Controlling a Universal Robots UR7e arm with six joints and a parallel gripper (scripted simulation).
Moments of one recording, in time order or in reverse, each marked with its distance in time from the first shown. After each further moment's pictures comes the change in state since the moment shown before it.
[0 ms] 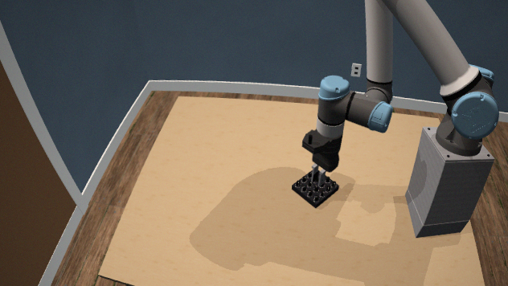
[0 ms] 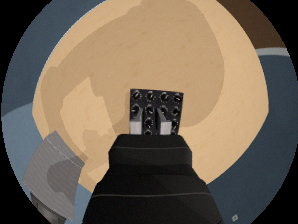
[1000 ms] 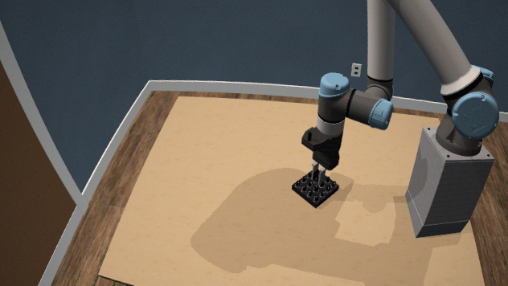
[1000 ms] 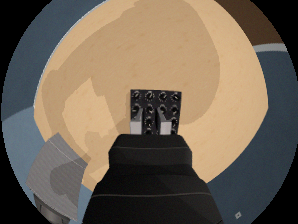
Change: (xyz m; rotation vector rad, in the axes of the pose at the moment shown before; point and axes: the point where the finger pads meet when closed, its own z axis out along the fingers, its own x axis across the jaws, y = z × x) arm 0.000 0.000 -0.009 0.000 -0.002 0.032
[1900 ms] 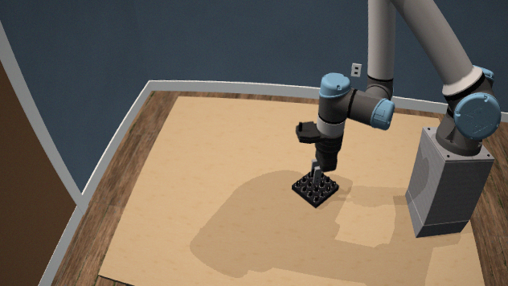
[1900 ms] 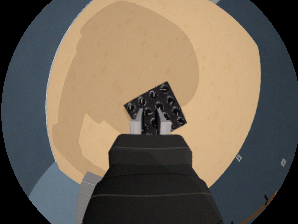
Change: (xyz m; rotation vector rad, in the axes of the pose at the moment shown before) arm 0.006 -0.005 -0.006 0.007 -0.002 0.534
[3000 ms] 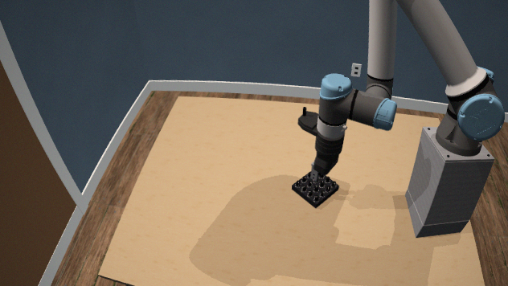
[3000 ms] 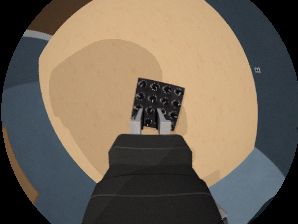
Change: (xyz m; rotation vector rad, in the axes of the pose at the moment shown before) arm 0.001 0.003 -0.009 0.000 0.000 0.868
